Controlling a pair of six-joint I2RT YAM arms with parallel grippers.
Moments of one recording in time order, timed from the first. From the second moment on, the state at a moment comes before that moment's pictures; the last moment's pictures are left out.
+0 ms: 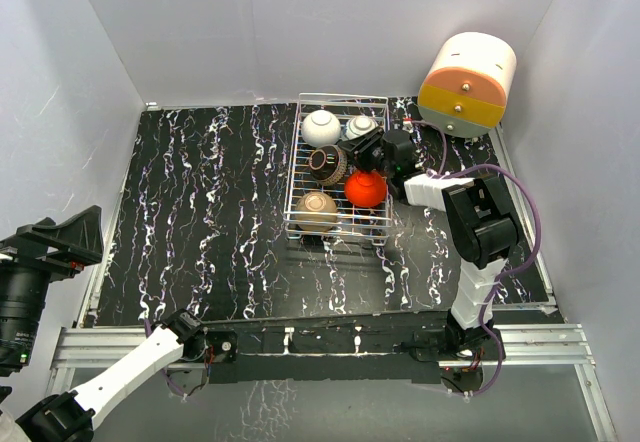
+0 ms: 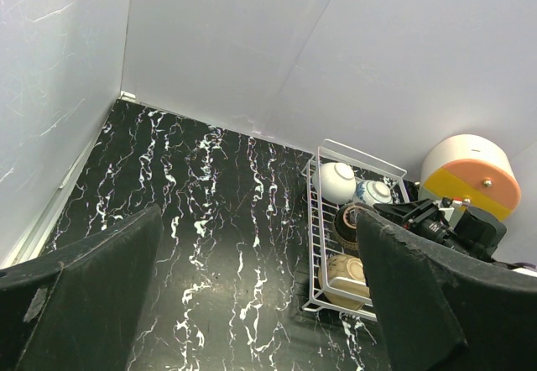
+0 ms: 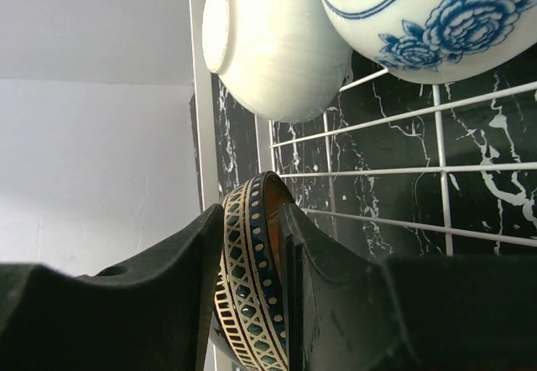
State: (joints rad) left arm -0.66 0.51 1.71 -1.12 -0.69 -0.31; right arm 0.33 1.90 1.06 0.55 -0.18 1.21
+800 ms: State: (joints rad) left arm -0.66 0.51 1.71 -1.11 -0.69 -0.31; right arm 0.33 1.90 1.14 0.38 -0.12 1.02
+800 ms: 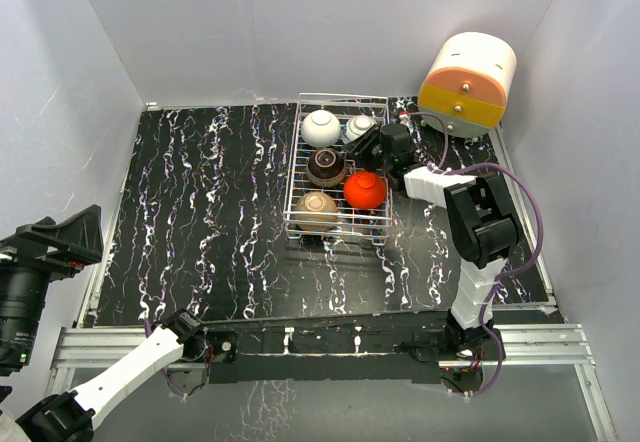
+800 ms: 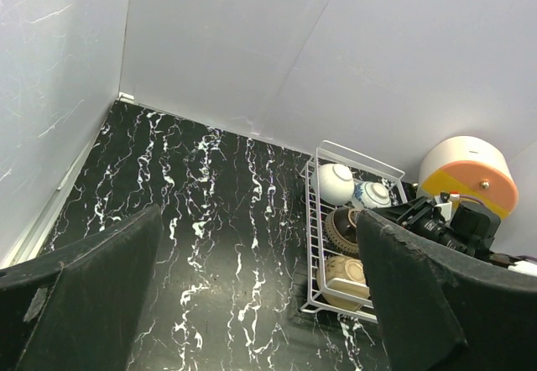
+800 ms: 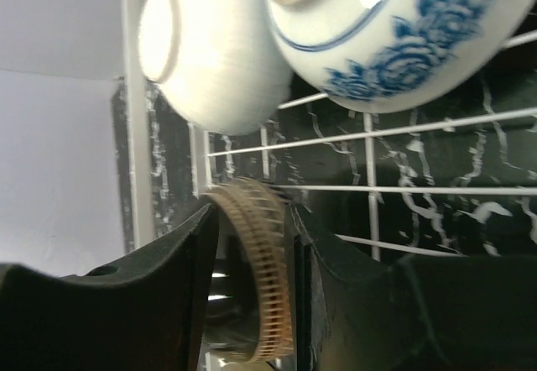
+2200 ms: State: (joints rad) left arm -0.66 0.58 1.48 -1.06 -0.61 -0.36; right arm 0.48 1.44 1.21 -0.16 -0.07 0.37
